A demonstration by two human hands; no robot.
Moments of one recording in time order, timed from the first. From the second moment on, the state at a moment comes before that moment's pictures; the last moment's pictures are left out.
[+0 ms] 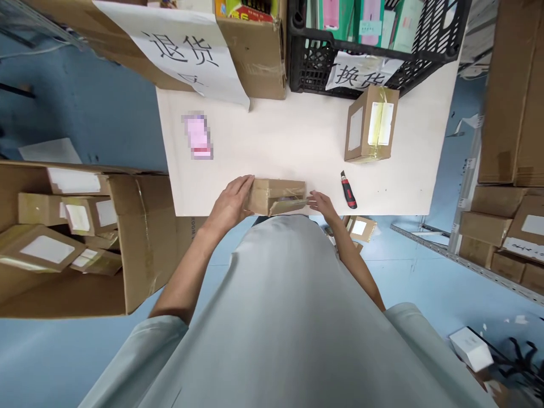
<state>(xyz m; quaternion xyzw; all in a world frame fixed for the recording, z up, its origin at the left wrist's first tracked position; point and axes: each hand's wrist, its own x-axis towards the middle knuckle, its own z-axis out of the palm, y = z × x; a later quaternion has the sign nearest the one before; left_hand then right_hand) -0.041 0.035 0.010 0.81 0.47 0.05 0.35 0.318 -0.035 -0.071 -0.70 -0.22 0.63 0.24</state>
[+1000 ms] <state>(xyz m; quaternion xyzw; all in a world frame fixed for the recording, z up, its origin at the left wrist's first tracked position) -0.072 0.039 -0.040 0.82 0.42 0.12 0.37 0.241 0.047 0.020 -0.64 -0.70 0.30 -0.09</state>
